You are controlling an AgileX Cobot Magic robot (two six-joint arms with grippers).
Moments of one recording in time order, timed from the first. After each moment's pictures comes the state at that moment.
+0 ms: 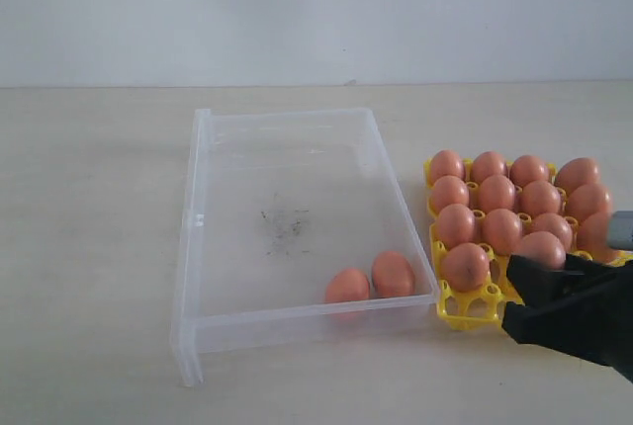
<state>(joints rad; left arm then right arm) -0.18 0.00 0.00 0.25 0.00 -0.17 0.43 1.36 -0.04 0.33 -0.85 0.12</state>
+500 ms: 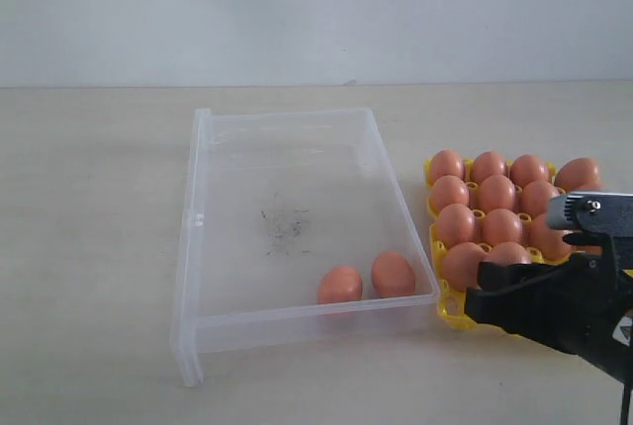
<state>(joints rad) -0.18 0.00 0.00 0.25 0.00 -0.17 0.43 1.46 -0.17 0.39 -0.65 0.10</state>
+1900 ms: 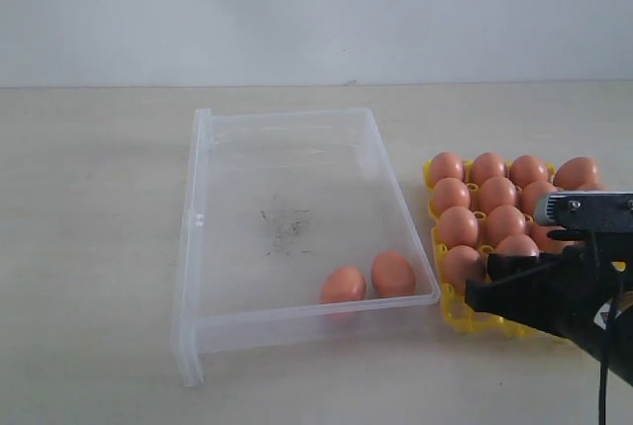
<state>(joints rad) -0.18 0.00 0.00 0.25 0.00 -0.17 0.39 1.64 -0.21 0.42 -0.79 0.03</state>
